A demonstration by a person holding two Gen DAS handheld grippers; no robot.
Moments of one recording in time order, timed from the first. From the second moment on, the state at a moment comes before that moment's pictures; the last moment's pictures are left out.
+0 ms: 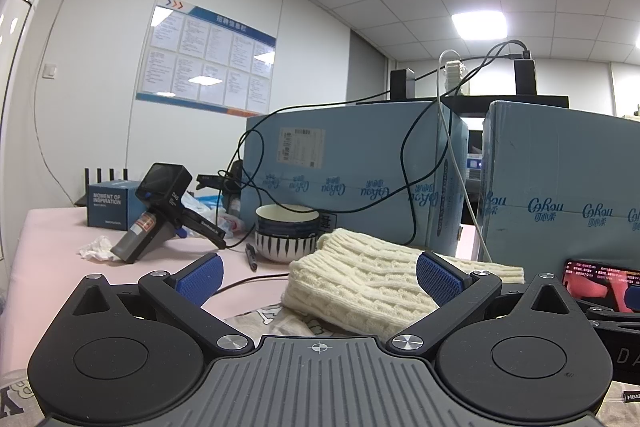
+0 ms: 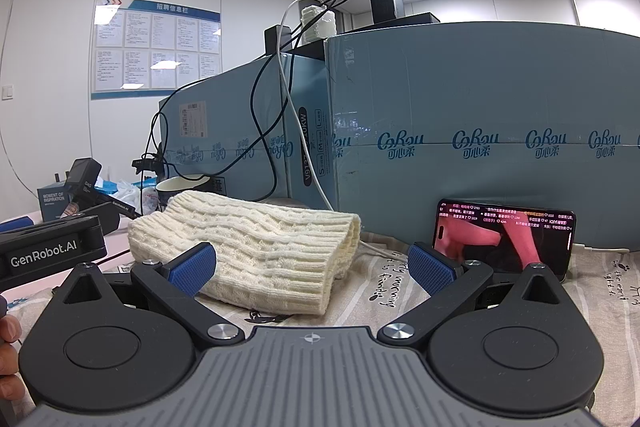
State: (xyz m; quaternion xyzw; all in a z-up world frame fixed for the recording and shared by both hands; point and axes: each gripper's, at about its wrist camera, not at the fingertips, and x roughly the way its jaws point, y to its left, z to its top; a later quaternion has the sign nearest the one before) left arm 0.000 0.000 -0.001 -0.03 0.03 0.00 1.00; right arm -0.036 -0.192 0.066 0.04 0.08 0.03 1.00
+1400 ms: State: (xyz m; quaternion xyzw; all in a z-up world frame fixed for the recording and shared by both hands) left arm 0.000 0.001 0.000 -0.03 0.03 0.00 1.00; right arm -0.036 -0.192 0.066 0.04 0.08 0.03 1.00
